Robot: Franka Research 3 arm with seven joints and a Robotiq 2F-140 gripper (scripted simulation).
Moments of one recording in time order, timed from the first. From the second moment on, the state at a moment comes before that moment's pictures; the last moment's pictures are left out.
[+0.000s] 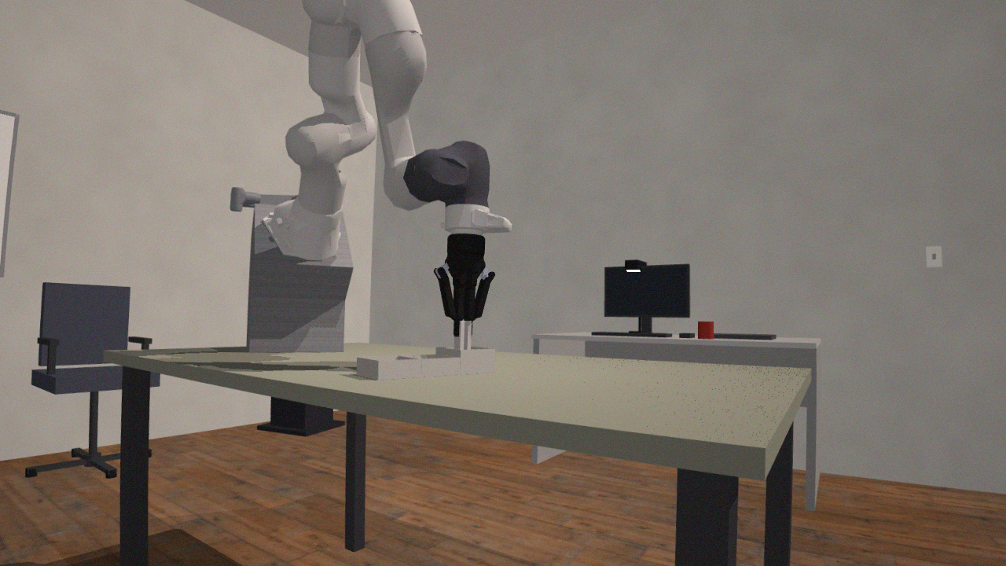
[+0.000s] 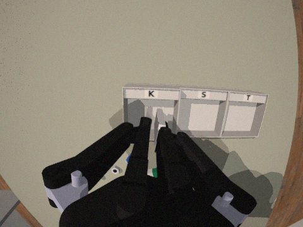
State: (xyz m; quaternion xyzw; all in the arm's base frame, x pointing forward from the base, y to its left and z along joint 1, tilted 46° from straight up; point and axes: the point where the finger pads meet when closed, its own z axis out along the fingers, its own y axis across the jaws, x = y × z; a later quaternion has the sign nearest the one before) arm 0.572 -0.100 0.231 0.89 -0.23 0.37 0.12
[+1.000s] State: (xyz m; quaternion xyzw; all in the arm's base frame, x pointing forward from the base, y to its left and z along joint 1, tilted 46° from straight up) arm 0.584 -0.104 0.220 0.89 -0.24 0.38 0.11
